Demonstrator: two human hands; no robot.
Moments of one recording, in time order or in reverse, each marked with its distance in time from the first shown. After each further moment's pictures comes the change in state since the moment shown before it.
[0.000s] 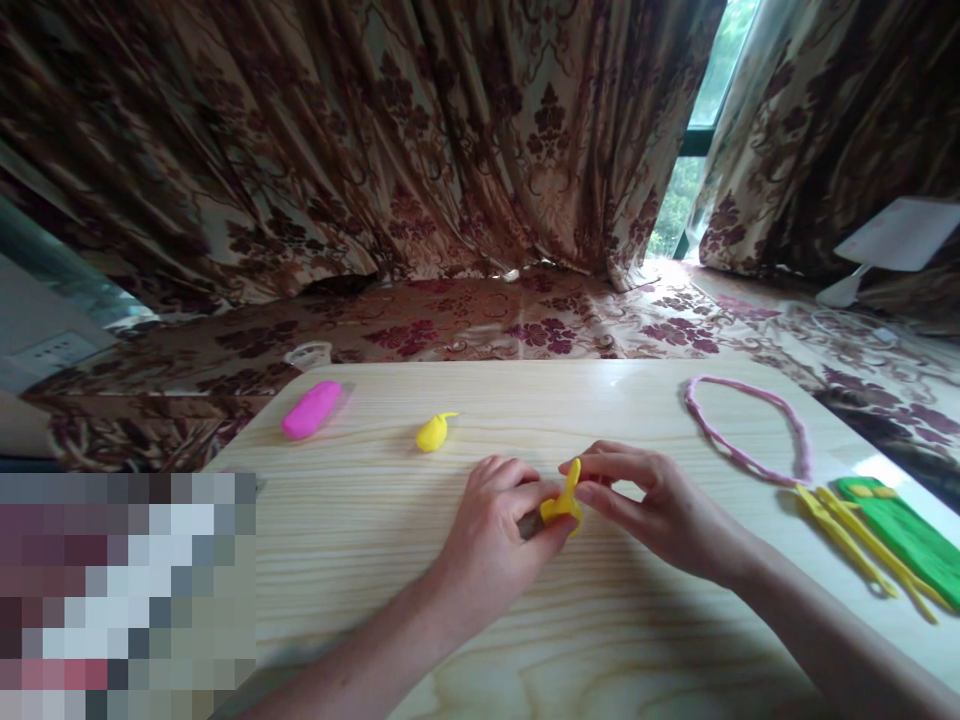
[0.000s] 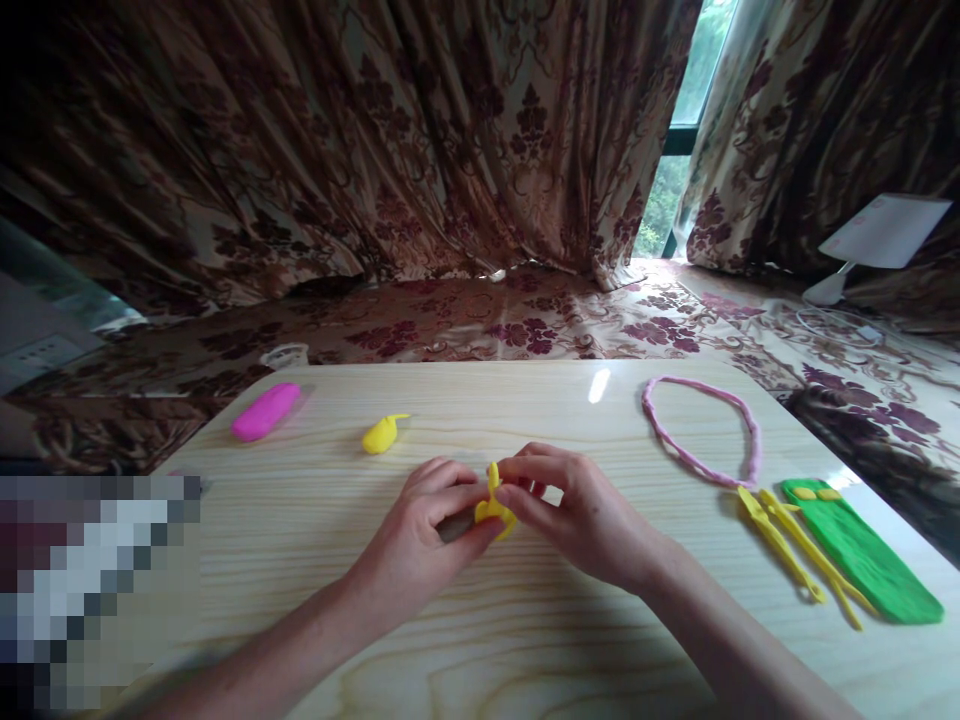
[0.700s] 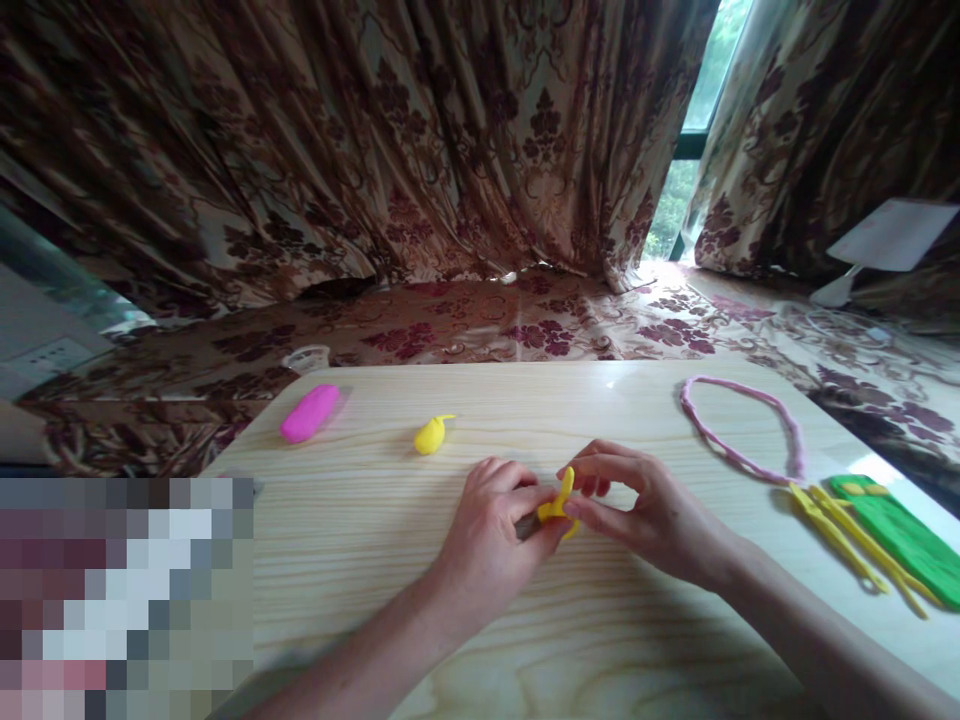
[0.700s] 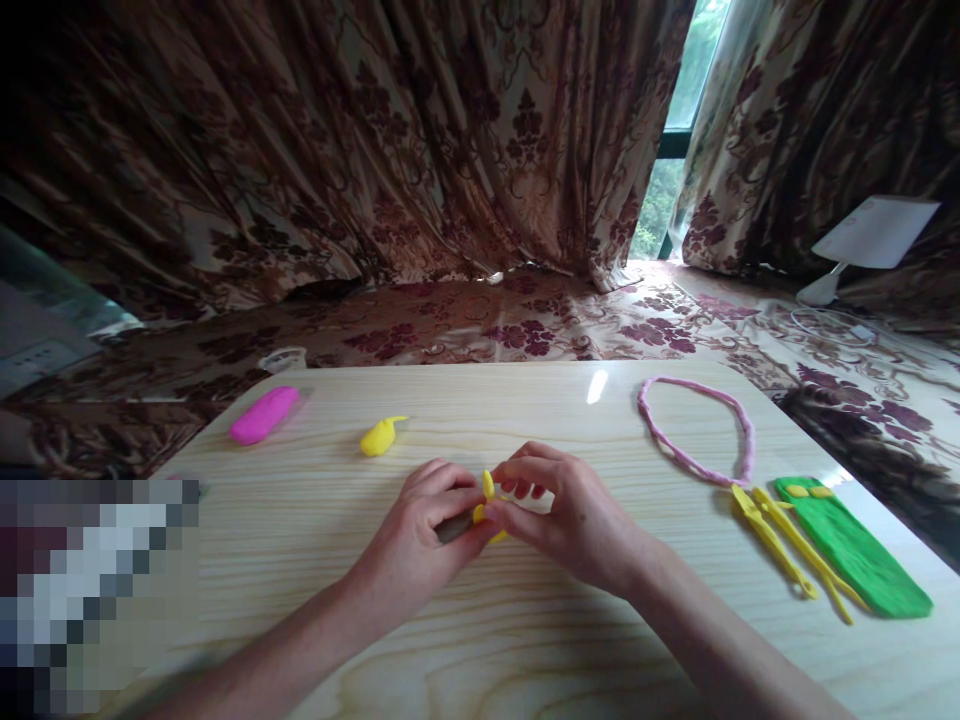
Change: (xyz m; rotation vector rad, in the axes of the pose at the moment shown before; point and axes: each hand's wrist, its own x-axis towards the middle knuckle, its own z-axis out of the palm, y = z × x) left_hand 0.000 0.000 0.002 0.008 -0.010 0.008; right_hand -0.001 0.001 0.007 -0.101 0.051 0.002
